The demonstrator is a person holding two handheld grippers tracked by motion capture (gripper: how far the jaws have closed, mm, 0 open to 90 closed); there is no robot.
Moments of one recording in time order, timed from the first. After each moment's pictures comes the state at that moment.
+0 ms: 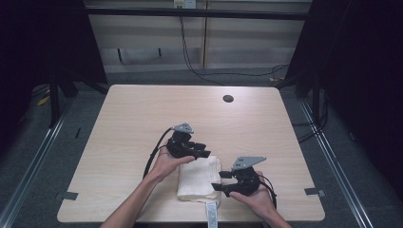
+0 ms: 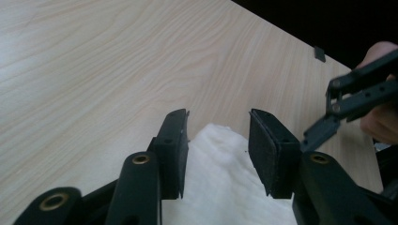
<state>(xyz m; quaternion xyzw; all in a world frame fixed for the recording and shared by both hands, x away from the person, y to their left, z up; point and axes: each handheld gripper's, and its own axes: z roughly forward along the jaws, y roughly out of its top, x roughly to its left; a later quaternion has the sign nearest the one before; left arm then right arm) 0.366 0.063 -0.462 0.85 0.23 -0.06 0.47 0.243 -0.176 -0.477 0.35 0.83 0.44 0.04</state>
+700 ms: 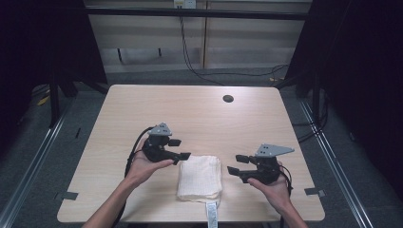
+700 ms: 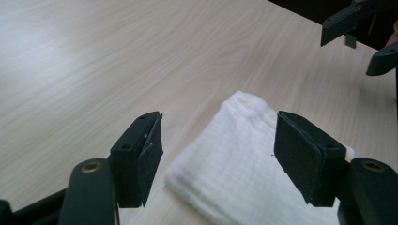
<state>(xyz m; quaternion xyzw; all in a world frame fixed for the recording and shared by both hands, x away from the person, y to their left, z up) 0.337 0.127 -0.428 0.85 0.26 0.03 0.46 0.249 -0.221 -0.442 0.36 0.78 0.50 0.10</state>
